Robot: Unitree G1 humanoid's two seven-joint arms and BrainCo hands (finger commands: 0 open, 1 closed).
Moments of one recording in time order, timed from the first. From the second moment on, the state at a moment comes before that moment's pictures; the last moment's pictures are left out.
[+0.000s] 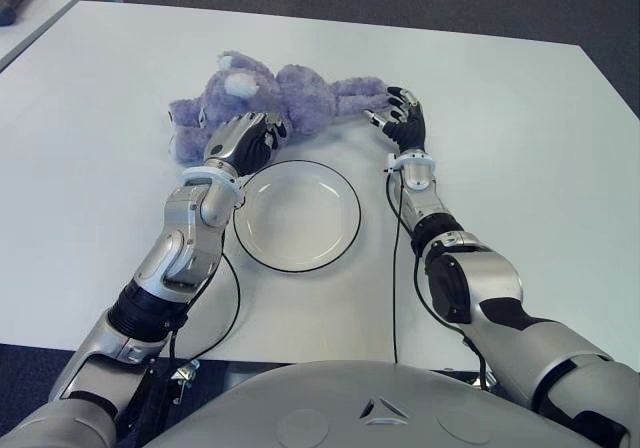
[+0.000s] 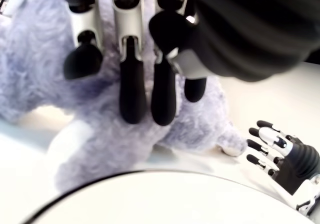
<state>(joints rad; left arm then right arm) -0.18 0.44 -0.33 -0.32 0.71 0.43 -0.19 -0.75 -0.04 -0.13 1.22 -0.16 -0.52 -0.24</state>
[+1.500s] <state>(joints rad) -0.26 0.51 -0.34 -0.14 1.04 0.18 0.05 -0.75 -0.04 -0.10 1.22 -0.17 -0.52 -0.28</state>
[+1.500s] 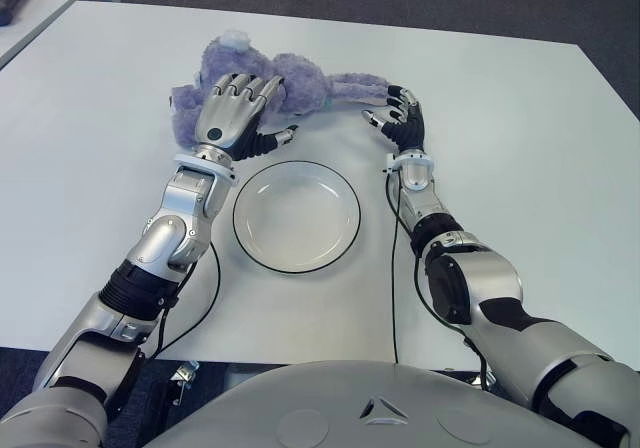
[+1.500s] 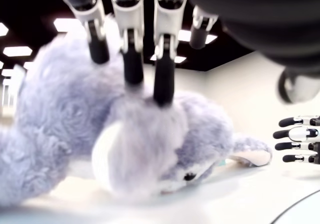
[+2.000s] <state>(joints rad) -0.26 0.50 -0.36 -0.24 1.09 0.16 0.05 -0.75 -0.04 -0.10 1.22 -0.17 -0.52 -0.27</state>
